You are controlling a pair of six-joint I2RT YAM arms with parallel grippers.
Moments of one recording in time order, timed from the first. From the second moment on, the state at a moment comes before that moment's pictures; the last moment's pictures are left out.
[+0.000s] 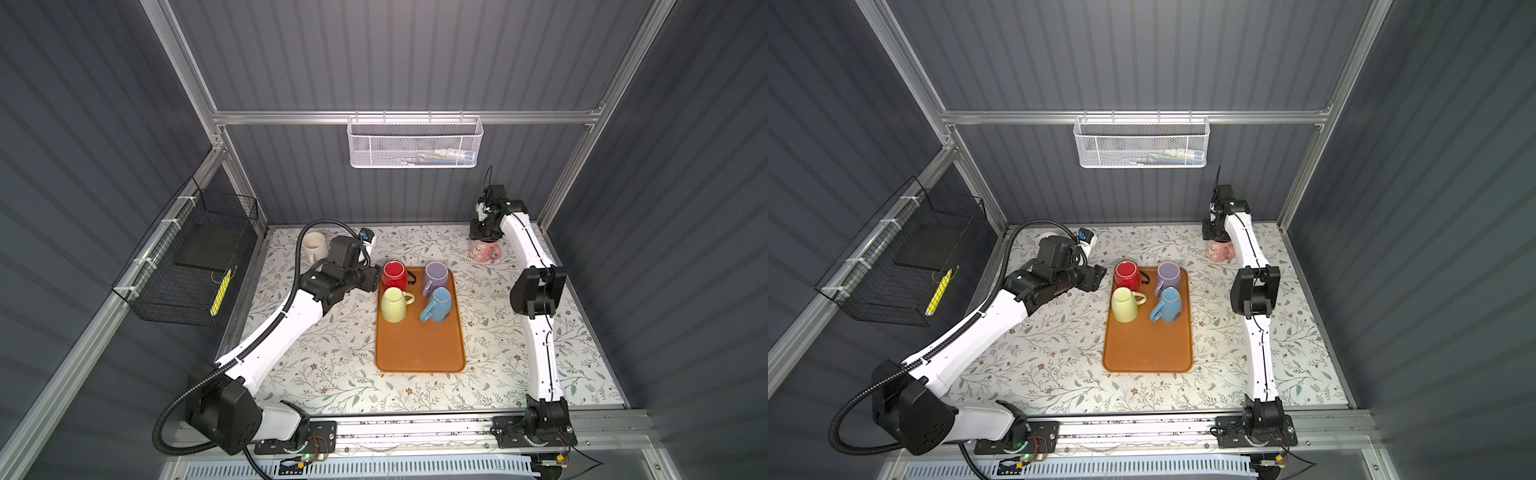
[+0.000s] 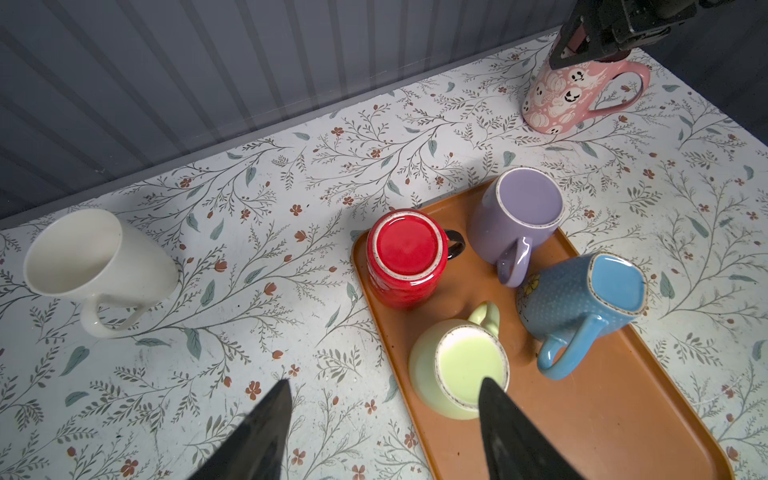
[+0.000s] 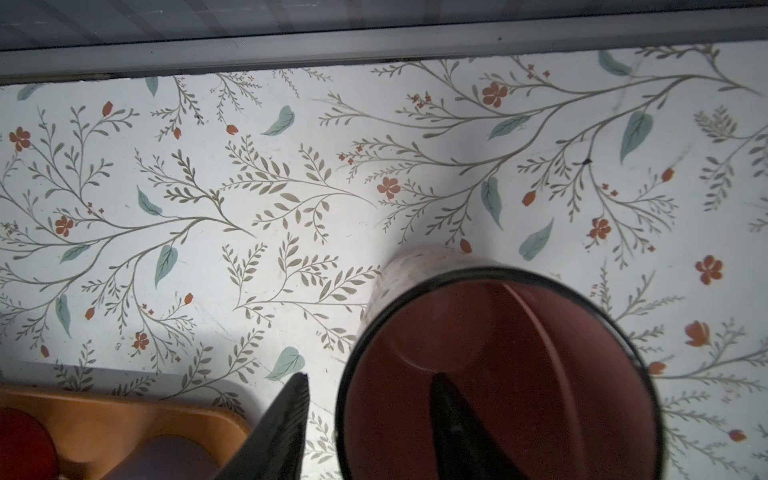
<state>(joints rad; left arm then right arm) -0.54 1.37 1.22 -0.51 -0.04 -0.02 0.09 2.55 2.60 -1.13 -0.05 0.09</state>
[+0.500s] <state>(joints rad) -0.54 1.37 1.22 -0.51 -0.03 -0.02 0.10 2.44 2.60 -1.15 0.00 0.06</state>
